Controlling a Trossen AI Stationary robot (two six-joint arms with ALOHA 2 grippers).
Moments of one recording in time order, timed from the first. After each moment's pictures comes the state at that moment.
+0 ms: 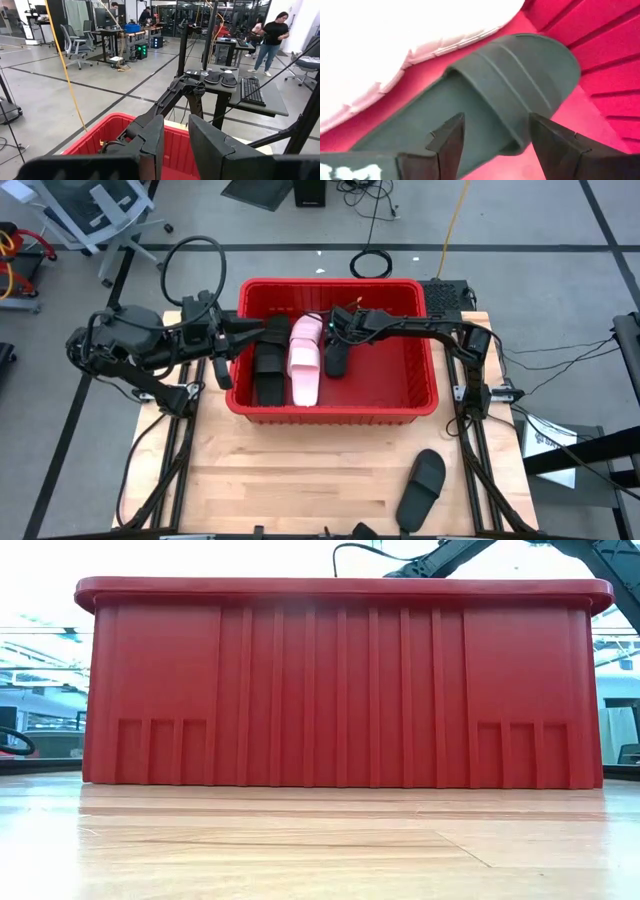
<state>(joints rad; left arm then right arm) -0.31 1.28 1.89 -0.70 -0.63 -0.13 -0.42 1.97 1.47 -0.60 0.25 0.17</state>
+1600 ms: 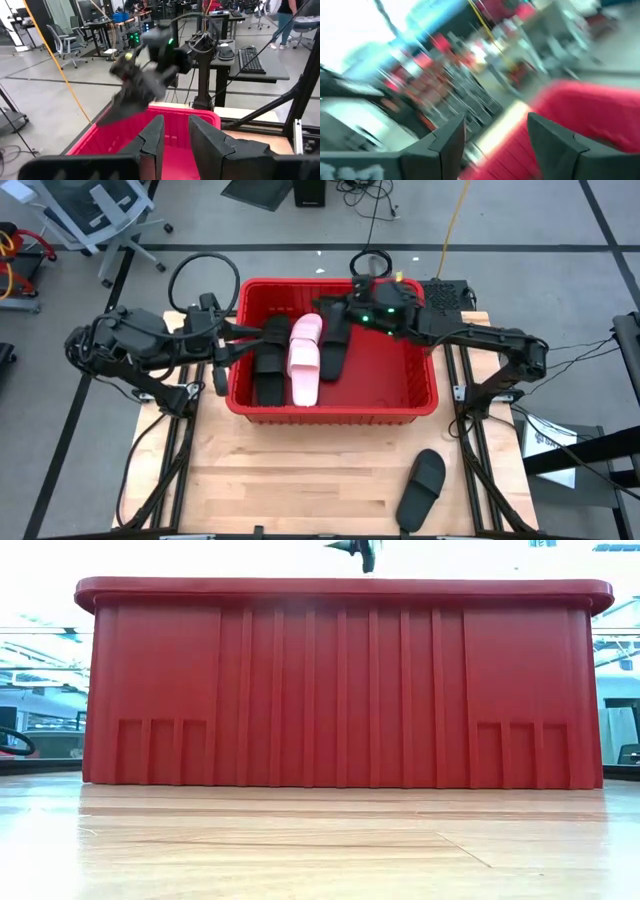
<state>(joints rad) -0.31 1.27 1.89 -0.81 -0.57 -0.05 -0.24 1.53 1.47 0.00 0.15 0.68</state>
